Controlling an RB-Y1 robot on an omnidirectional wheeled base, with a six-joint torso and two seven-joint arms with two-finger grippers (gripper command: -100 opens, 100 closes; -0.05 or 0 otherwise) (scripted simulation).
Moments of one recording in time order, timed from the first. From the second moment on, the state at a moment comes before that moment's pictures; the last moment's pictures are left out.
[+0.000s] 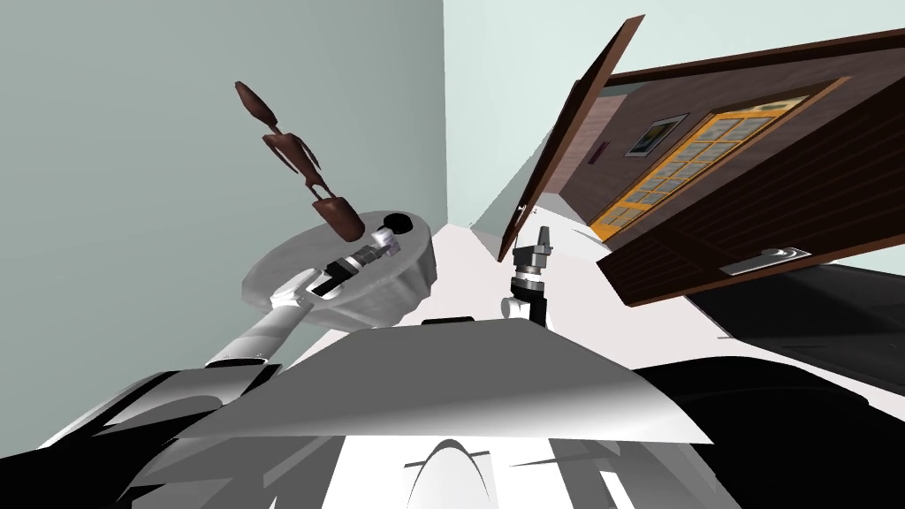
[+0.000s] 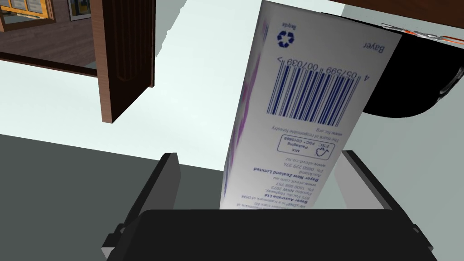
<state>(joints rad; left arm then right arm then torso) -0.09 0.83 -0.07 -1.30 -0.57 -0.67 0.02 0.47 0.05 -0.03 -2.21 -0.03 -0.49 -0.14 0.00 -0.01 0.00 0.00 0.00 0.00</state>
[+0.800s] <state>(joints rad) 0.00 0.77 -0.04 -1.52 -0.74 -0.57 0.14 0.47 0.05 -0.03 -2.21 -0.03 -0.49 -0.14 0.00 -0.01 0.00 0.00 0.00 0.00</state>
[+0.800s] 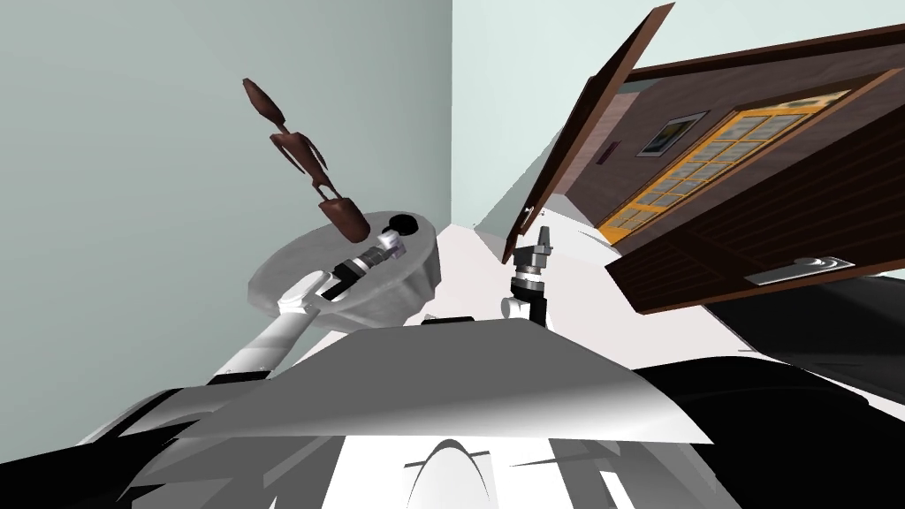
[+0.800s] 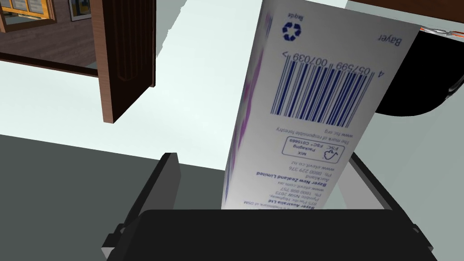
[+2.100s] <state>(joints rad) 0.08 0.70 -0.01 -1.74 -0.91 -0.48 0.25 0.47 0.05 -0.03 -2.21 -0.03 -0.49 -0.14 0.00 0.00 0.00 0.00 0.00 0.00</state>
